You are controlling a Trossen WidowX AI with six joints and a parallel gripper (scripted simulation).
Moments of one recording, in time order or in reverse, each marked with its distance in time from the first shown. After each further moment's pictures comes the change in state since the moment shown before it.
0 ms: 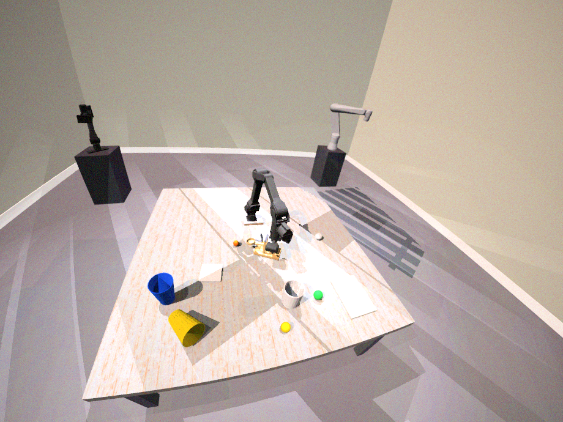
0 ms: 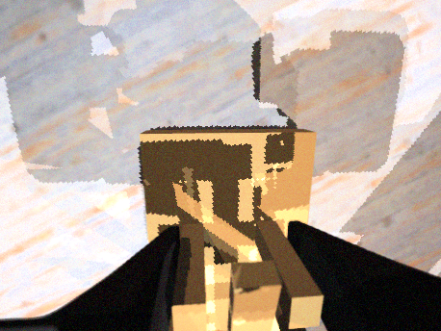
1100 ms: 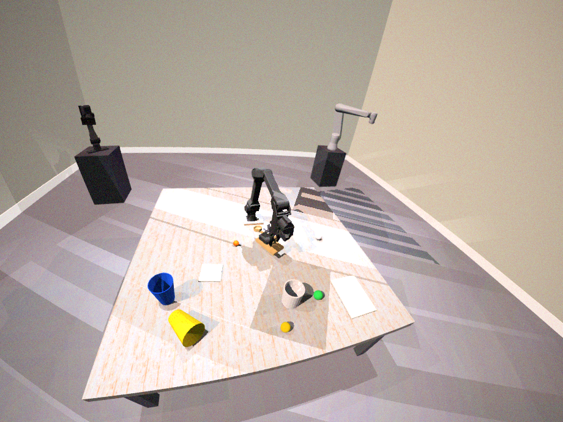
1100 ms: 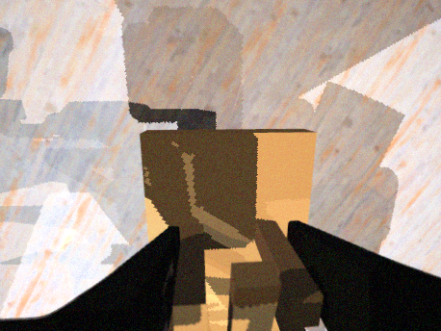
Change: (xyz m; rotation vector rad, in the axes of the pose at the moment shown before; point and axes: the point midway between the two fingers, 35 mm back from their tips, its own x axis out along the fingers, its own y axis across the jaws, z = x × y) arm -0.046 -0.002 -0.001 0.548 0.007 0.005
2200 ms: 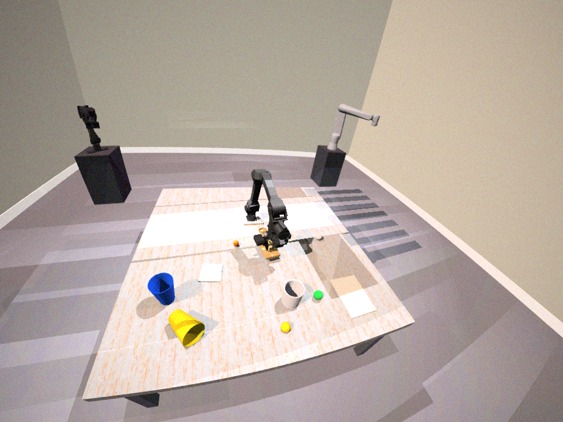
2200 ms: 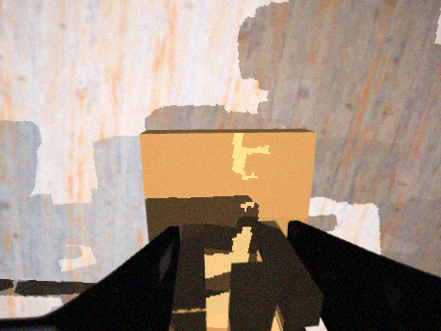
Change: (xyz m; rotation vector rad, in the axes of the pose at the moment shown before) arm 0.017 -0.024 0.004 0.401 -0.008 -0.004
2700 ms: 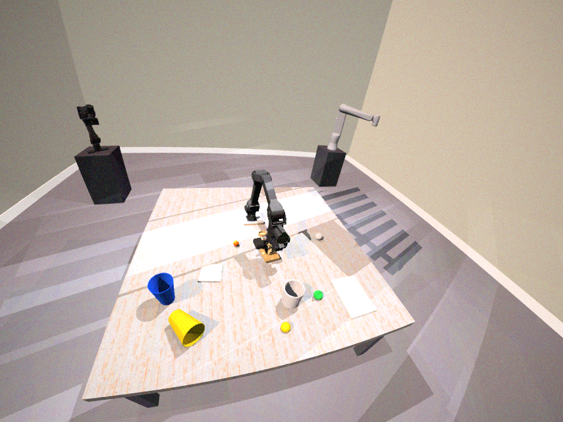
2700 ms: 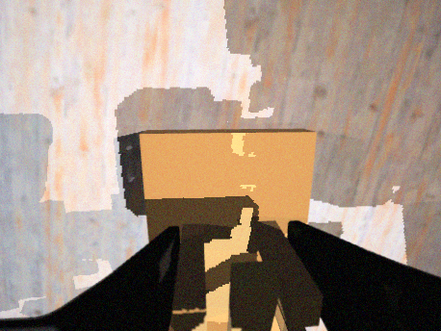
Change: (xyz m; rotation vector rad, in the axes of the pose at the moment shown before) arm 0.024 -0.001 0.000 0.002 -0.001 0.000
